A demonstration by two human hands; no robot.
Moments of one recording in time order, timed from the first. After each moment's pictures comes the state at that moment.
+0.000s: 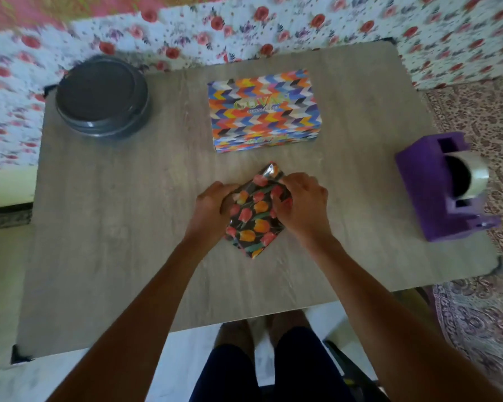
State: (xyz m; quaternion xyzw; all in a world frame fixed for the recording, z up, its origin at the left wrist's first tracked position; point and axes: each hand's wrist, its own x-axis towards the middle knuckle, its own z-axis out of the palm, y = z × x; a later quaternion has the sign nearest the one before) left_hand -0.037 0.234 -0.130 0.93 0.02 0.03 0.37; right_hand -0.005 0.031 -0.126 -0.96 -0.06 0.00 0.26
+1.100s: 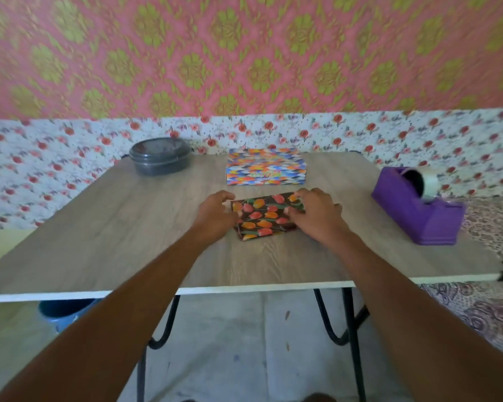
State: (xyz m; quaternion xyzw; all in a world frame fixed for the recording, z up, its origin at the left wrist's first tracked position) left_hand -0.097 0.193 -0.143 0.87 0.11 0.15 0.46; right_hand -0.048 -0.037 -0.127 -0.96 -0.14 -0.08 0.21
